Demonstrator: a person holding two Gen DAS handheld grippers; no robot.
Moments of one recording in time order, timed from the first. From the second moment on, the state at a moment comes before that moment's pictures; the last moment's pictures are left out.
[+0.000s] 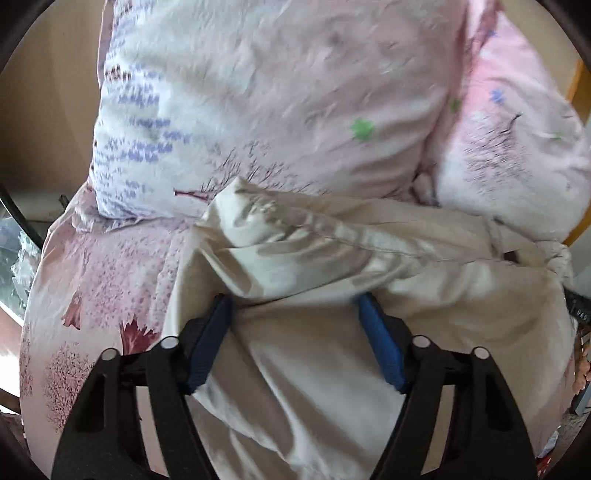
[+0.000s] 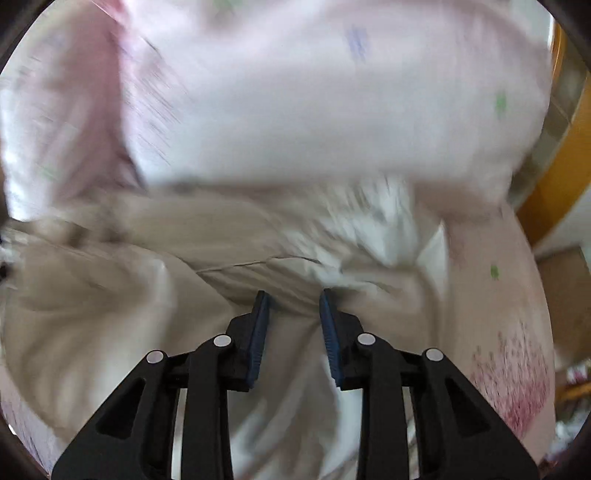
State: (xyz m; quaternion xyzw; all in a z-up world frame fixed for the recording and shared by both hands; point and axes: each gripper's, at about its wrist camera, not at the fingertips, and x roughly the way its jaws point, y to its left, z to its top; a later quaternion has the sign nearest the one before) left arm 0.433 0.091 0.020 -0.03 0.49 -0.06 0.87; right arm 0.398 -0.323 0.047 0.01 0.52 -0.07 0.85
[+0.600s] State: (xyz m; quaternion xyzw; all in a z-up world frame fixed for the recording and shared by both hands) left arm 0.398 0.110 0.040 -0.06 0.44 -0.09 0.89; right arm 0.348 -0.301 0.080 0.04 0.46 0.02 0.89
